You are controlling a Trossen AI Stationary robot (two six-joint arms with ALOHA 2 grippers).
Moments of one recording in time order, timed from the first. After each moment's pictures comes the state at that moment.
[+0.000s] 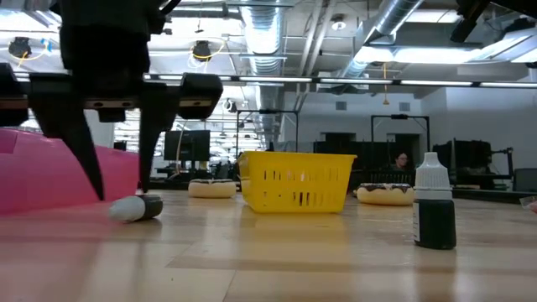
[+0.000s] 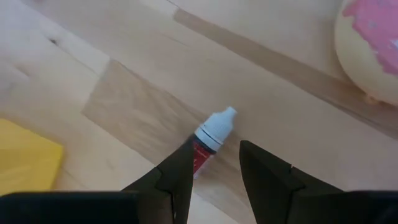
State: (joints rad) left arm -0.41 1.74 0.95 -0.33 0.04 0.65; right arm 0.31 0.26 0.18 0.74 0.45 0.58
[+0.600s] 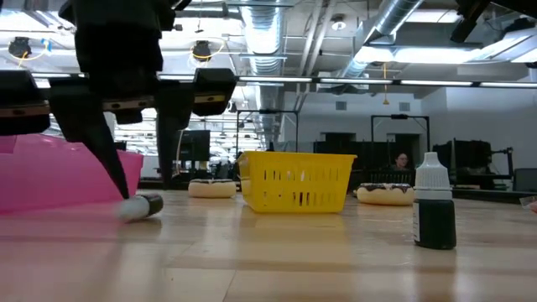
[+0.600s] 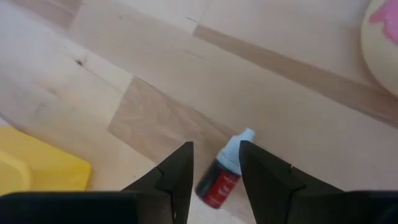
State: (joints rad) left arm -0.39 1.75 0.95 -0.26 0.05 0.73; right arm 0.31 0.26 0.18 0.74 0.45 0.58
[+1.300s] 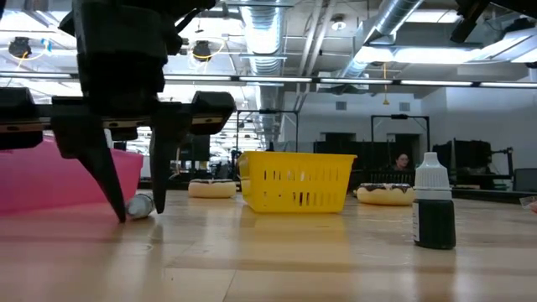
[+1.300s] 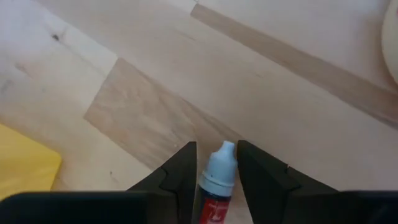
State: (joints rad) left arm -0.37 1.80 0.95 -0.25 0.04 0.65; right arm 0.31 0.26 0.18 0.74 0.45 0.60
